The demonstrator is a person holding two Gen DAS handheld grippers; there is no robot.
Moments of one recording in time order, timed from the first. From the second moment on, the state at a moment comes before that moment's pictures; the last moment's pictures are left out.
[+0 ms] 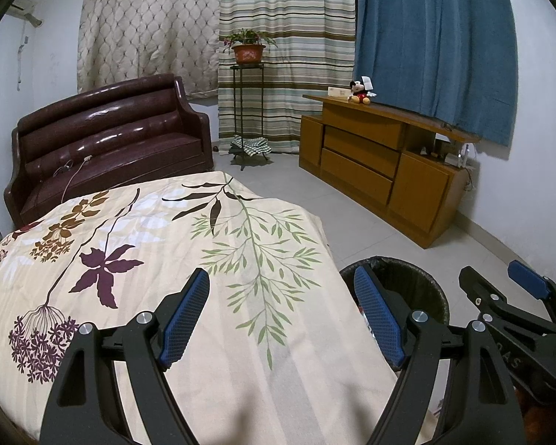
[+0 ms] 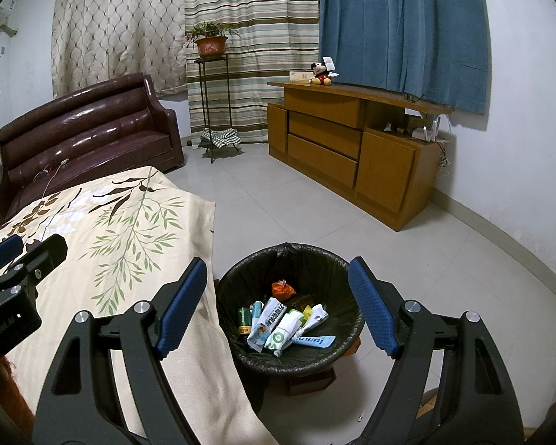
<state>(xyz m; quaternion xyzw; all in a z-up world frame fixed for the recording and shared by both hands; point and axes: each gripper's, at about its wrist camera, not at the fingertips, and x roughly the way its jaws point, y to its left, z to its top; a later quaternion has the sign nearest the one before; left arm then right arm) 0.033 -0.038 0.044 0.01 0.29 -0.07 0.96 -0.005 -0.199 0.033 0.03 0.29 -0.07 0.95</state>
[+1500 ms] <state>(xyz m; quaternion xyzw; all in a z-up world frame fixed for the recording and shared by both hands) 0.036 -0.044 0.049 0.01 0.27 -0.08 0.96 -0.005 -0.198 0.032 0.03 0.29 -0.07 0.95</state>
